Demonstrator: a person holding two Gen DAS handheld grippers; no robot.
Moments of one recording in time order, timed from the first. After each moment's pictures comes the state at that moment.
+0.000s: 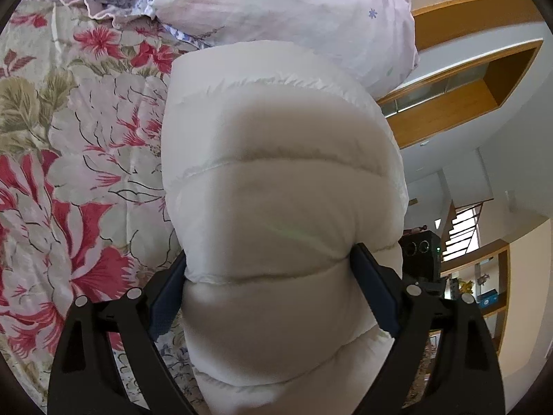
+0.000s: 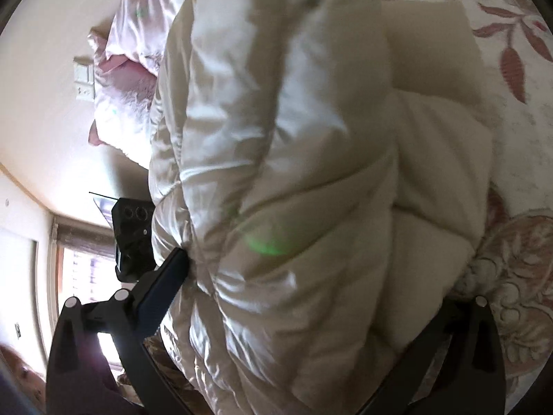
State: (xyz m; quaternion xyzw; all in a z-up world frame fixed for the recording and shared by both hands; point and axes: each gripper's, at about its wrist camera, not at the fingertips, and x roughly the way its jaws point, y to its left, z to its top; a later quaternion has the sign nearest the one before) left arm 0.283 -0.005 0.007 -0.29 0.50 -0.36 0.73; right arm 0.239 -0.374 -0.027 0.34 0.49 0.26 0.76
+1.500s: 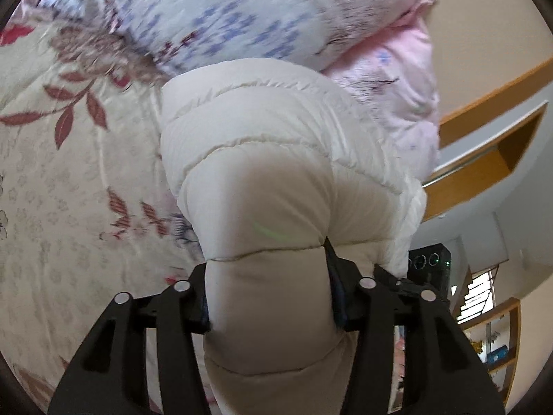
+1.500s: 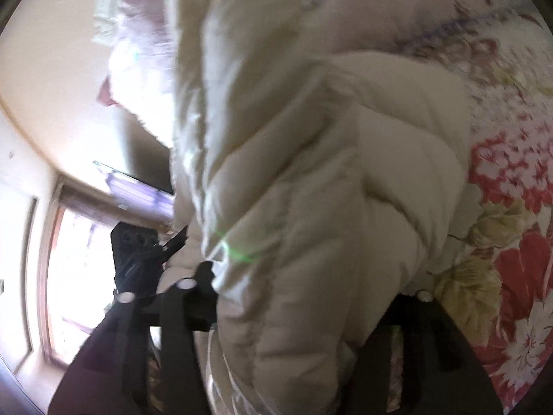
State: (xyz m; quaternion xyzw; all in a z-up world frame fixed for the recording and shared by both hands) left arm 0.257 0.208 0.005 -0.35 0.42 -0.24 0.80; right arm 0.298 -0.206 -0.033 0.28 0.47 0.32 0.78
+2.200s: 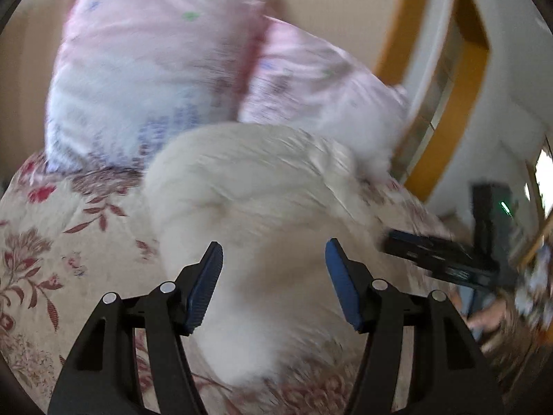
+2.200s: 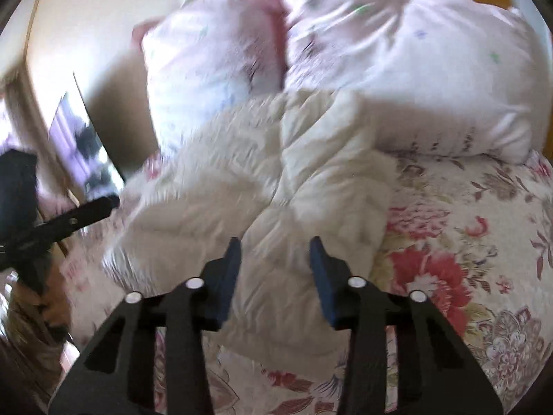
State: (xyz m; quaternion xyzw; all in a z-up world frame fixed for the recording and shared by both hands) left arm 0.139 0.128 0.094 -0.07 0.30 -0.24 0.92; right arm 0.157 -0.176 0.022 -0.01 0.33 0.21 0.92
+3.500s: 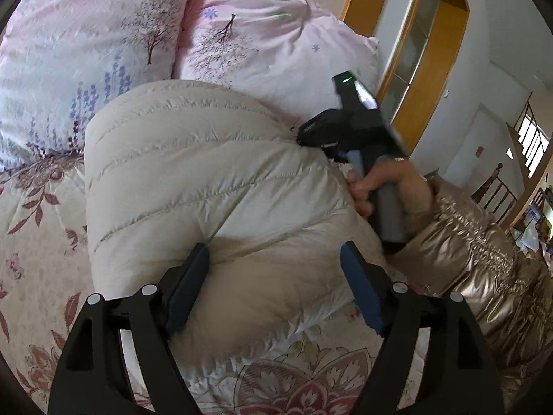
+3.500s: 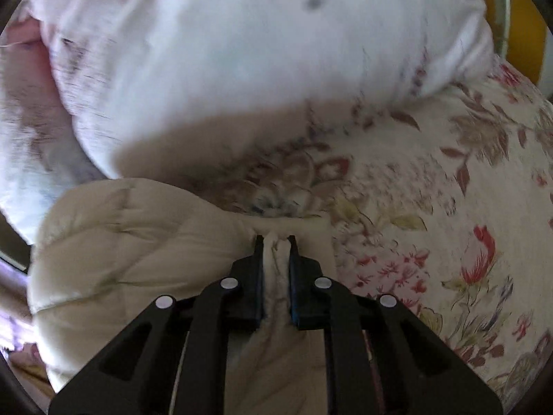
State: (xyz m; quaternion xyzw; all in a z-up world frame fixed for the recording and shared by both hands) left arm 0.173 0.073 0.073 -0.04 0.35 -0.29 0.89; right arm 0.363 -0.214 -0.017 0.17 0.44 -0.03 0.88
